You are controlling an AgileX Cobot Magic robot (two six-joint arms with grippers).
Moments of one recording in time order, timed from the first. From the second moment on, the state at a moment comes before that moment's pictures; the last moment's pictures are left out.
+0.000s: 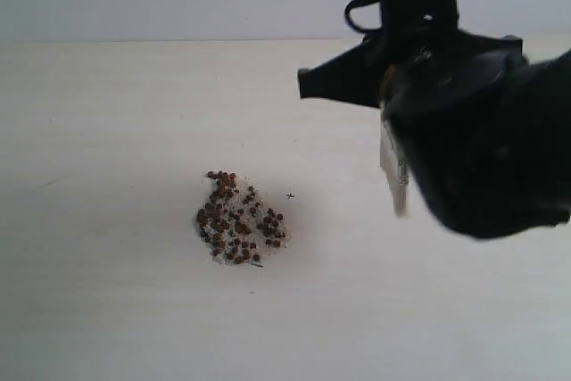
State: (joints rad) left arm -0.24 0.01 0.00 0.02 0.19 -0.19; right arm 0.97 1.57 -0.84 -1.55 0.93 1.94
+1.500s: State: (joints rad) left arm -0.24 0.01 0.00 0.02 0.19 -0.19; right arm 1.23 2.07 -1.32 -1.51 1.20 1.99
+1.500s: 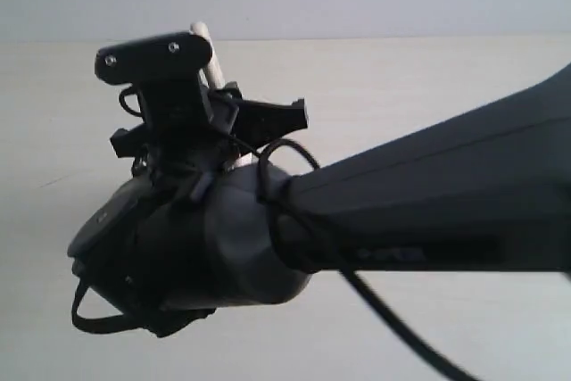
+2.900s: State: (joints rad) left arm -0.24 0.01 0.00 0.02 0.19 -0.19; right arm 0.43 2.08 -1.33 -1.35 -1.05 0.43
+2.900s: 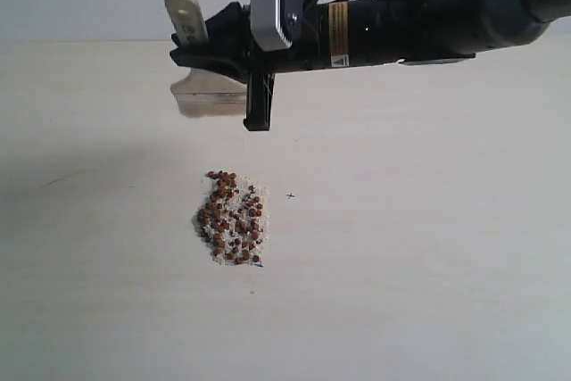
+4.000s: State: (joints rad) left arm -0.24 0.01 0.00 0.02 0.19 -0.19; right arm 0.43 2.06 -1.46 -1.61 -1.04 0.75
